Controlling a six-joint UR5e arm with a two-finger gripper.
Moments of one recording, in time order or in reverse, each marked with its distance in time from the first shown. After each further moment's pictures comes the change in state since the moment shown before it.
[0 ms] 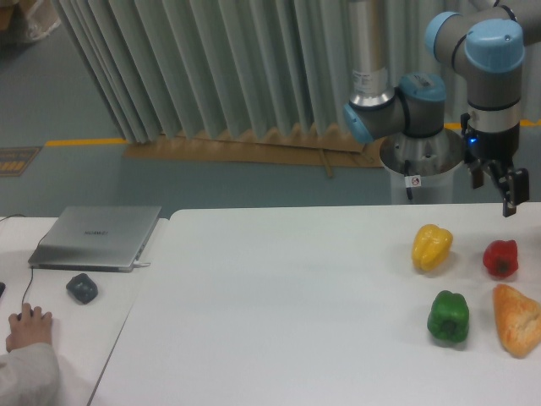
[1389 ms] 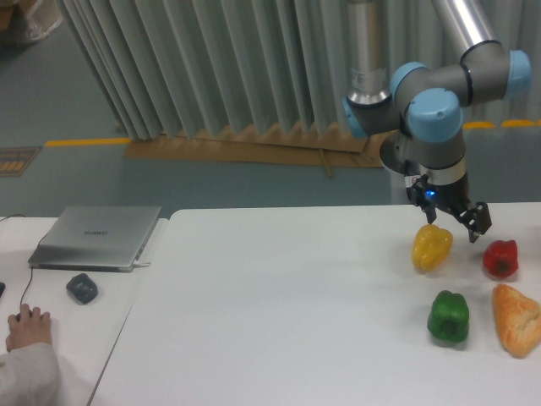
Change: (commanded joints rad) arm -0.175 -0.077 -0.192 0.075 0.150 -0.088
